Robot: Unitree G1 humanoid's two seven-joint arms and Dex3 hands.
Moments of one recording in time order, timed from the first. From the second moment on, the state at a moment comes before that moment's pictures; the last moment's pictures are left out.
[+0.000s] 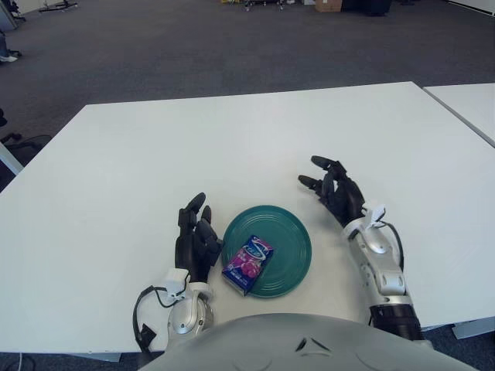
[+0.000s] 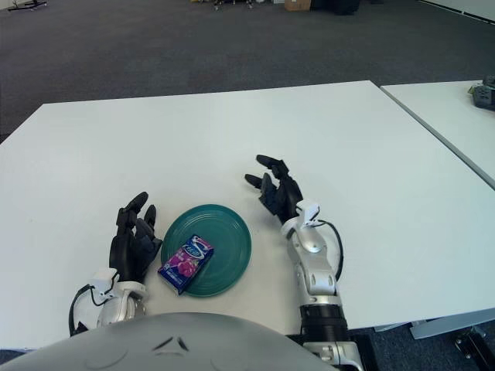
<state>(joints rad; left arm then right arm) 0.59 -0.14 -0.19 -0.15 -0.09 -0.33 0.17 0.03 -0.04 -0.04 0.04 0.15 -0.02 0.16</state>
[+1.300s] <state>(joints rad) 0.67 -0.13 -0.21 -0.21 0.01 -0.29 0.19 0.22 -0.02 0.09 0.07 -0.08 -0.23 0.04</state>
